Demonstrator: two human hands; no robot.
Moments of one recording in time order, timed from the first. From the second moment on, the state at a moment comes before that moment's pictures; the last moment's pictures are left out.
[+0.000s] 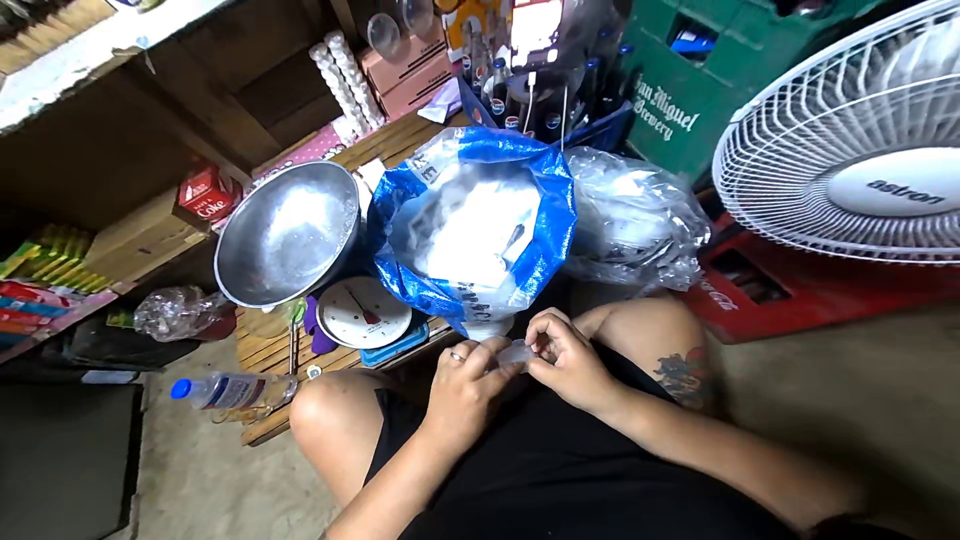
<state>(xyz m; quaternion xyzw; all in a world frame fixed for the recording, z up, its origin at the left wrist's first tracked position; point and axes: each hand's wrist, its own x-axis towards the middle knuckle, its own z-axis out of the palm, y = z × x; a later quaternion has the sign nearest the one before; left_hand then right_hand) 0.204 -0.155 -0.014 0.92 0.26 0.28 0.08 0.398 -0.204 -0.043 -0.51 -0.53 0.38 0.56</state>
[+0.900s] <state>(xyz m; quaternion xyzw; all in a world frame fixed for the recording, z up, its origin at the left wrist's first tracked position) 0.067 -0.059 0.195 0.83 0.45 0.32 0.05 0.460 -0.161 0.041 -0.47 -0.74 0.06 0.47</state>
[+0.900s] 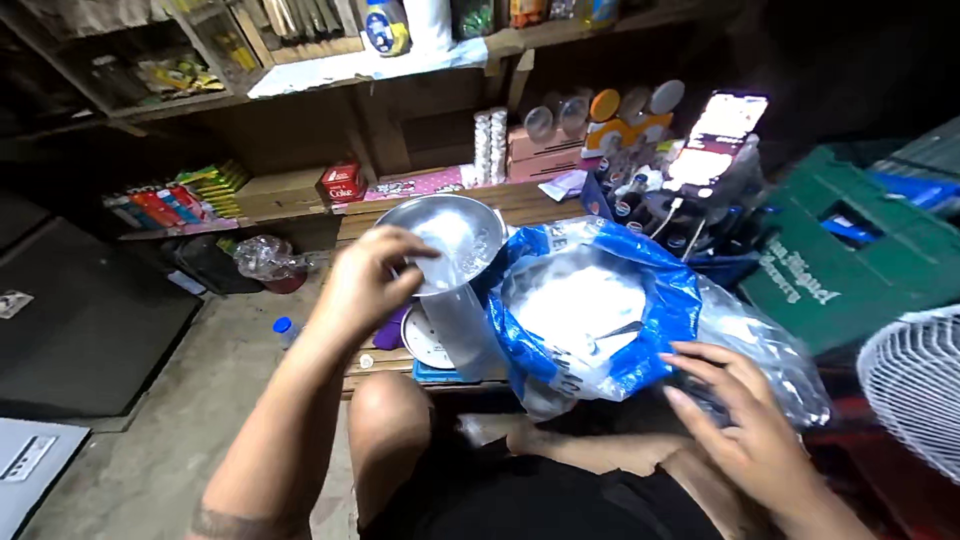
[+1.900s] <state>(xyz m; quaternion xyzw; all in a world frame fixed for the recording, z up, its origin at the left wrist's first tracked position) 0.109 0.024 0.128 0.81 0.50 0.31 0.03 0.471 -0.116 0.002 -0.66 -0.59 0.20 0.41</state>
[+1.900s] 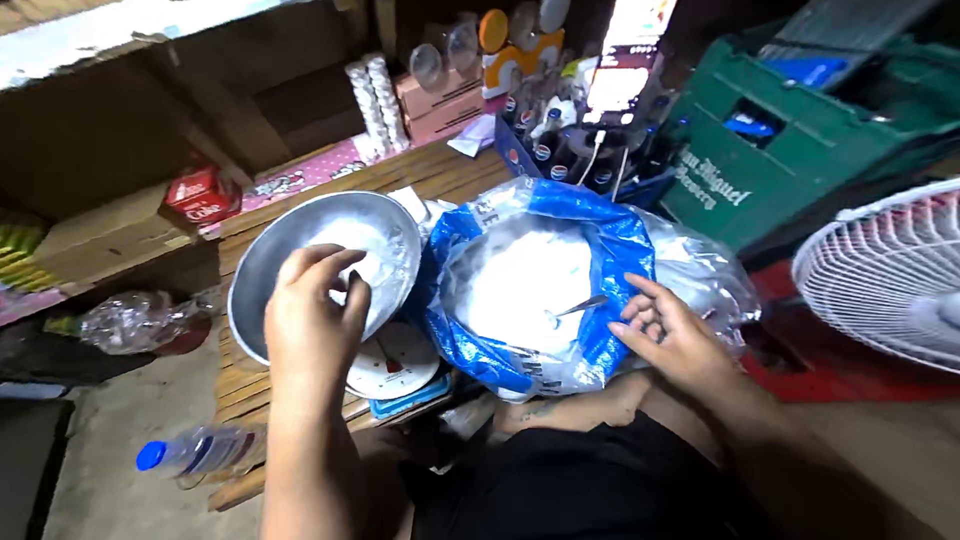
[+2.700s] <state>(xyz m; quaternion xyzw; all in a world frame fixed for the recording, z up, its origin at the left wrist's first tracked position) 0.100 0.050 0.119 0.81 0.46 0.33 0.12 0.444 -0.024 0.069 -0.64 -0.71 -0.01 0.31</state>
